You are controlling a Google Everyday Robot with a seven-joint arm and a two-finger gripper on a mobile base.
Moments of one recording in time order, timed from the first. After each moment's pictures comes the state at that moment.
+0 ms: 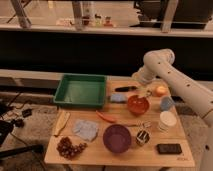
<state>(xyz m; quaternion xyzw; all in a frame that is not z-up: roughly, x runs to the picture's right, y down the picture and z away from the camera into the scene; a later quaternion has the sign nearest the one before) 0.191 -0.020 0.826 -0.20 -0.11 -0.09 0.97</state>
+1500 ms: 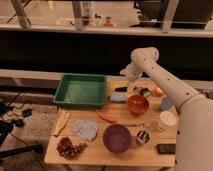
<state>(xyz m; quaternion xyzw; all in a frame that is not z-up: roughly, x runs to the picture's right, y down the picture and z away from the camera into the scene) 0.134 -0.046 0.873 -0.19 -0.15 -0.13 0.96</state>
